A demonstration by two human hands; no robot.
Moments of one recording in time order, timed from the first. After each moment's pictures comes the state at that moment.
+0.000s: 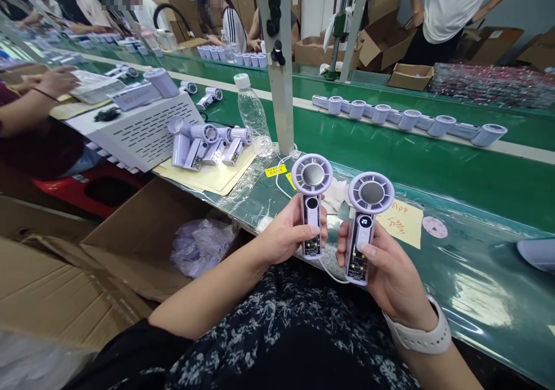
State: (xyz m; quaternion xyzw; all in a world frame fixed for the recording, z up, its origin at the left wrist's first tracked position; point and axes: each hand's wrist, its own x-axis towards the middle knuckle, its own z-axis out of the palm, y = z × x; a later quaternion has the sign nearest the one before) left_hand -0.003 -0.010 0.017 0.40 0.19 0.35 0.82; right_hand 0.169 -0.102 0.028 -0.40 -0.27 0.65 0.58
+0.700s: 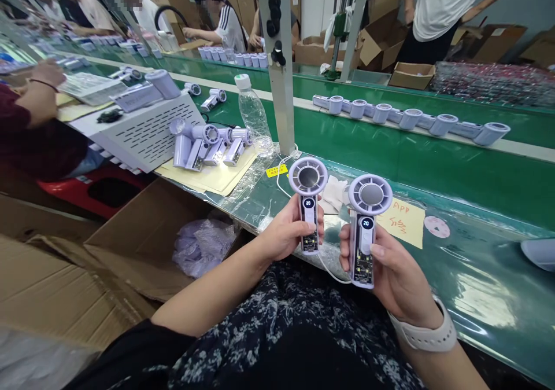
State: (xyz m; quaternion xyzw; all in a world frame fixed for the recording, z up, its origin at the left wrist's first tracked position) left_hand -0.001 -0.004 0.005 0.37 0.22 0.36 0.83; right_hand 0.176 -0.104 0.027 -0.39 -0.27 0.68 0.56
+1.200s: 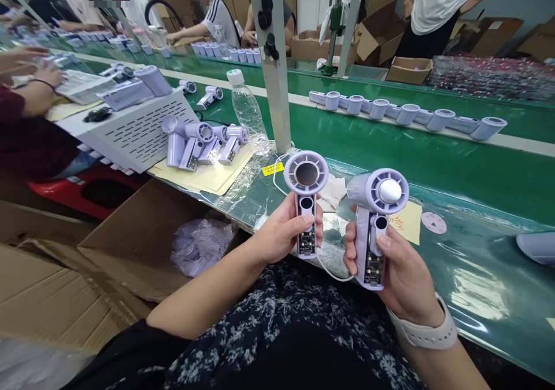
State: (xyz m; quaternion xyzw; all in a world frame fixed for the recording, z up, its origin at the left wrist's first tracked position) left_hand -0.001 -0.007 0.015 0.41 0.18 0.36 0.82; right_hand 0.177 -0.104 0.032 -0.40 -0.24 0.65 0.60
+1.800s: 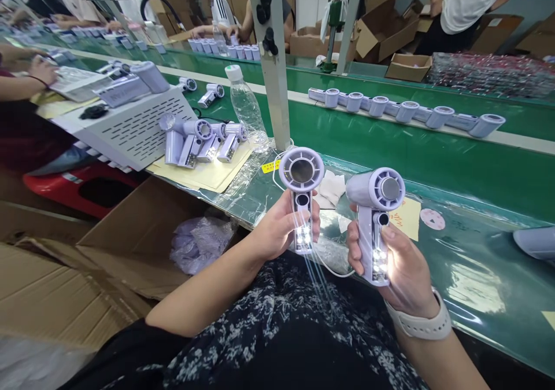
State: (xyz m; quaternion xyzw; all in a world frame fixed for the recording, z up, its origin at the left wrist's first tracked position) left_hand -0.005 -0.006 0.018 0.40 0.19 0.36 0.82; right_hand 0.178 -0.103 0.030 -0.39 -0.22 0.64 0.62
